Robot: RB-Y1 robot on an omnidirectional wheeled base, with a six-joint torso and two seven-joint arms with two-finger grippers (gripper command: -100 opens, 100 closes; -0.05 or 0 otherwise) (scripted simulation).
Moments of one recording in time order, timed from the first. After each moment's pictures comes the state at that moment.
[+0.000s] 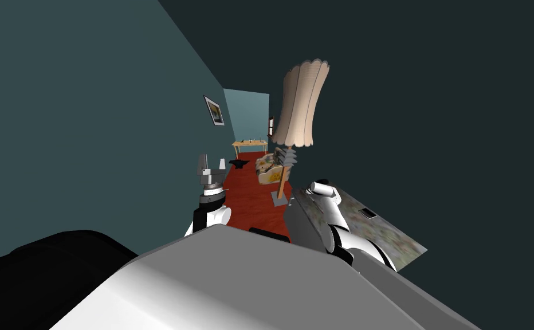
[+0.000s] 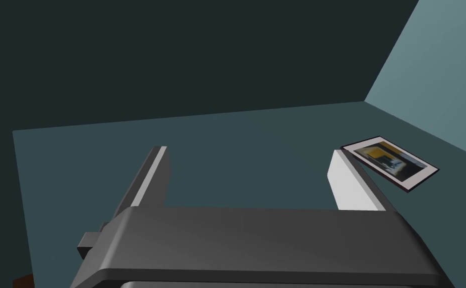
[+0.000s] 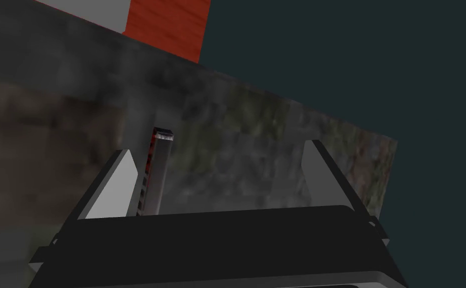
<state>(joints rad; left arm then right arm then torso) 0.49 -0.04 0.02 -2.32 0.10 -0.63 0.00 -0.56 -0.23 -0.34 -1.05 -0.05 0.92 -0.51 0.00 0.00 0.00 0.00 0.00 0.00</state>
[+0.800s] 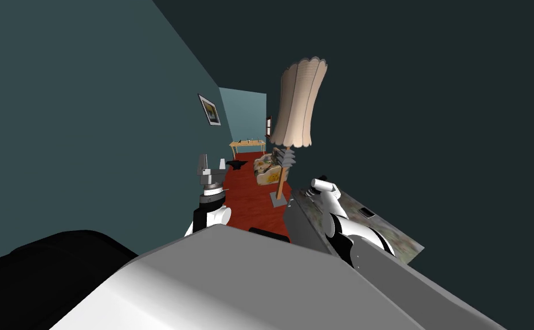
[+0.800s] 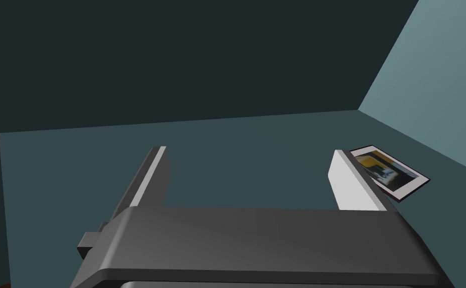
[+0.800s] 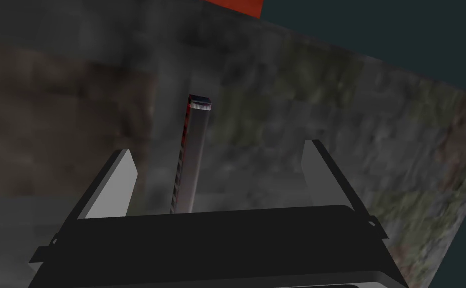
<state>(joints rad) 0.49 -0.04 0.02 -2.32 0.10 -0.63 0.00 -0.70 -0.28 -0.38 -0.83 -0.06 1.12 -0.58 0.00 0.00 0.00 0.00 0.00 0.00</state>
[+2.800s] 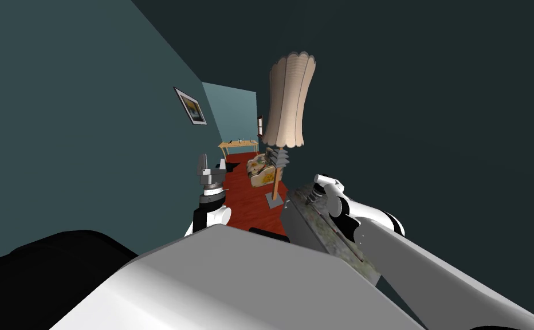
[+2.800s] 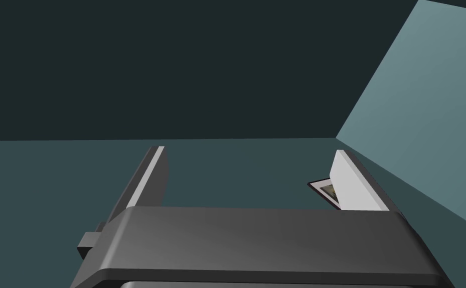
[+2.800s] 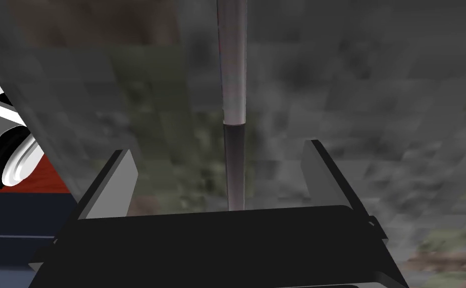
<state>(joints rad) 0.49 -0.04 0.02 -2.32 0.10 -0.63 0.00 -0.92 -0.39 -0.44 -0.42 -0.04 1.48 -0.73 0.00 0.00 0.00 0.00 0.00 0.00</state>
